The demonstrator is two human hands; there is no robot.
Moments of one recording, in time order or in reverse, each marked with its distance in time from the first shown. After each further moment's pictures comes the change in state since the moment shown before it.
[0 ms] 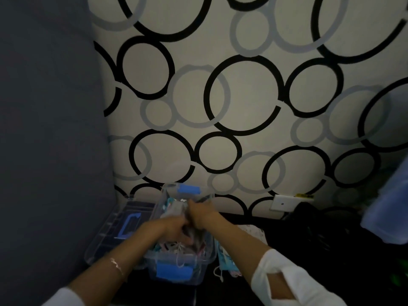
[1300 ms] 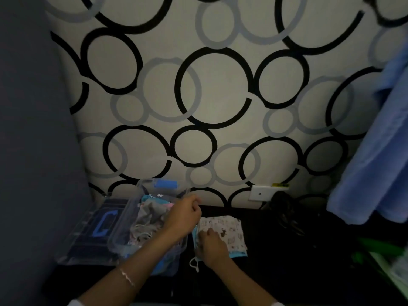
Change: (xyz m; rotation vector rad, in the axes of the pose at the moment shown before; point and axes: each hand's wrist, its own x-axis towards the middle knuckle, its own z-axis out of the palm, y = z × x) left_hand 0.043 0.092 0.047 -0.357 0.755 0.079; right_hand -0.077 0.071 0.142 0.412 0.064 0.271
